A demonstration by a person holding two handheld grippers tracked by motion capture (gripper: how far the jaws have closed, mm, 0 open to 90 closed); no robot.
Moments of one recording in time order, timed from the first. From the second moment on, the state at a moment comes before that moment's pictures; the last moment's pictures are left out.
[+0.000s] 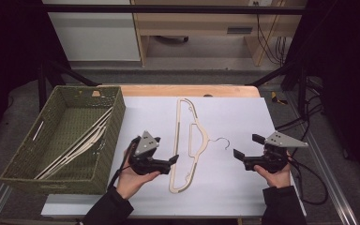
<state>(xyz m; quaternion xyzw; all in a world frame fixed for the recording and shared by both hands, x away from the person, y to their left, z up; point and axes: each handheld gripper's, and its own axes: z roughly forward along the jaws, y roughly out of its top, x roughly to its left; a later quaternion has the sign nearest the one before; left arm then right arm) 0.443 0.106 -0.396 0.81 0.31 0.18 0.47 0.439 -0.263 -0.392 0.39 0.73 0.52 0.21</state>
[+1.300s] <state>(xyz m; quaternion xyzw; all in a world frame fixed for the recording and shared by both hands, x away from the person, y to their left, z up) 0.443 0.033 -0.467 0.88 0.34 0.11 0.31 0.441 -0.256 -0.397 0.38 0.74 0.51 0.20</state>
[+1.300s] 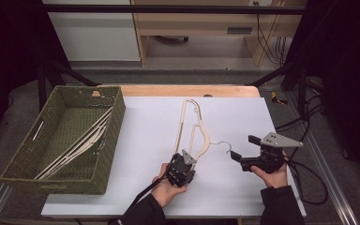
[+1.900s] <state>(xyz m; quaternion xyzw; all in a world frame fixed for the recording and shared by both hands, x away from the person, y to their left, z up) 0.437 0.084 -0.467 0.90 0.29 0.11 0.31 0.462 -0.225 -0.425 0.38 0.77 0.48 0.18</state>
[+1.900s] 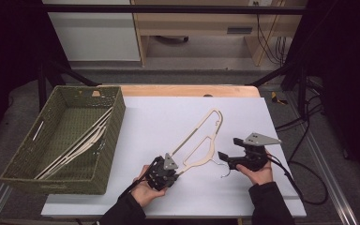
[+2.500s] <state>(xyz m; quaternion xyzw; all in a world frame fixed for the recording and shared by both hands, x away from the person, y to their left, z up) 0.438 0.093 -0.454 0.88 0.29 0.12 0.36 0.481 -0.193 -0.479 0.36 0.85 0.36 0.13</state>
